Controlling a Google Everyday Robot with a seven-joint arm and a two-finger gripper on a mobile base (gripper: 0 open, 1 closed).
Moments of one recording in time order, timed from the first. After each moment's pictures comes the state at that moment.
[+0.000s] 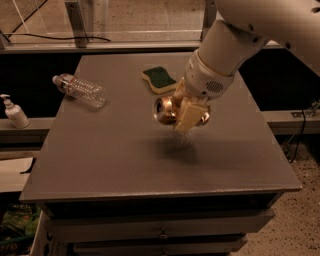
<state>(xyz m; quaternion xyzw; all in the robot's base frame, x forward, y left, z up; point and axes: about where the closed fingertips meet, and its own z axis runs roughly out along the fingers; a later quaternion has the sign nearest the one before) 0.508 -0.049 0.881 -0.72 0.66 0.11 0.16</state>
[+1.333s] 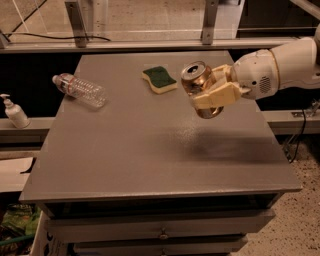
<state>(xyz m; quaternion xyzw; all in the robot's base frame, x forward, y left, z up) 0.522 -0.092 0.935 -0.54 0.64 0.38 0.39</state>
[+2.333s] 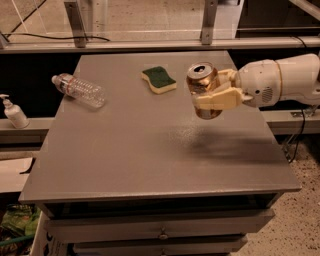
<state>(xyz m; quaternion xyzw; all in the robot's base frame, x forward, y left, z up) 0.525 -0.098 0.931 -0.51 0.62 0.40 0.44</state>
